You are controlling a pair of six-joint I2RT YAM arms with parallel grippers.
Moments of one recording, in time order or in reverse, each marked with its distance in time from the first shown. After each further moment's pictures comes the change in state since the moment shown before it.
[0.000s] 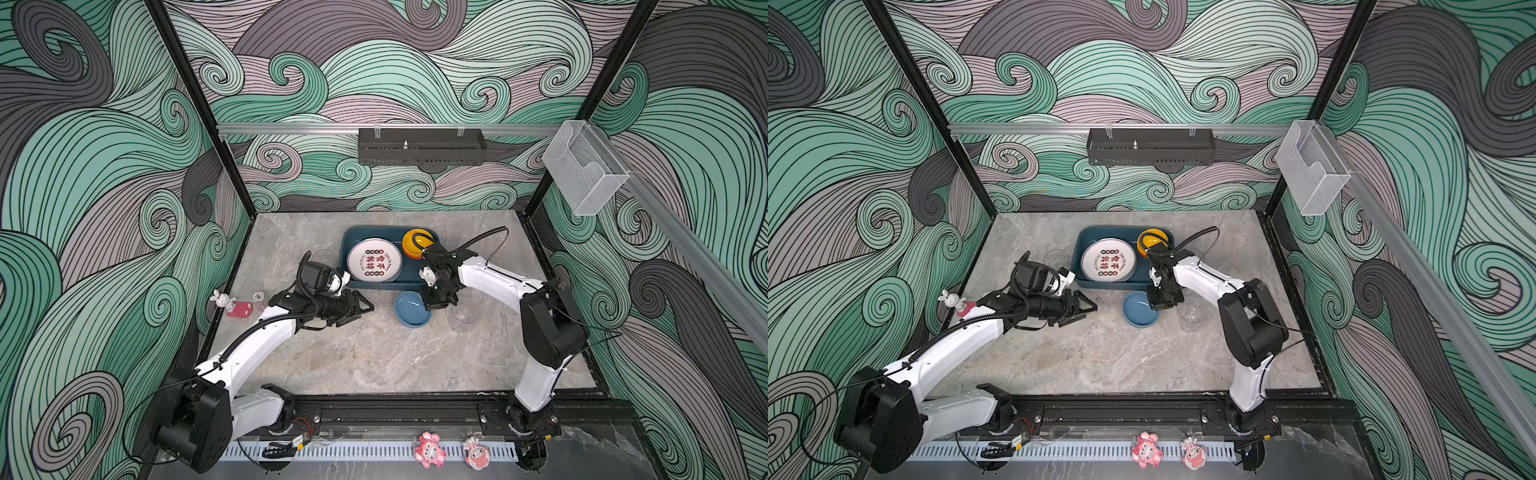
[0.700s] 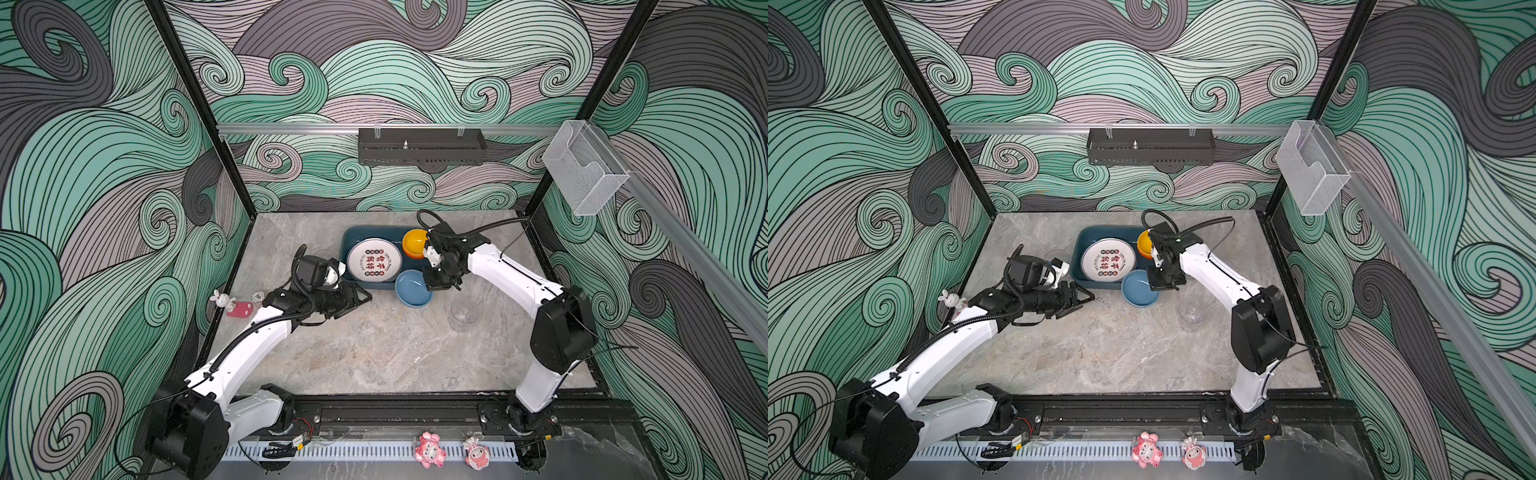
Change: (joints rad) left arm 0.000 -0.030 0.081 -0.018 -0.079 -0.029; right arm -0.032 -0.028 0.212 -0.109 0.058 0.004
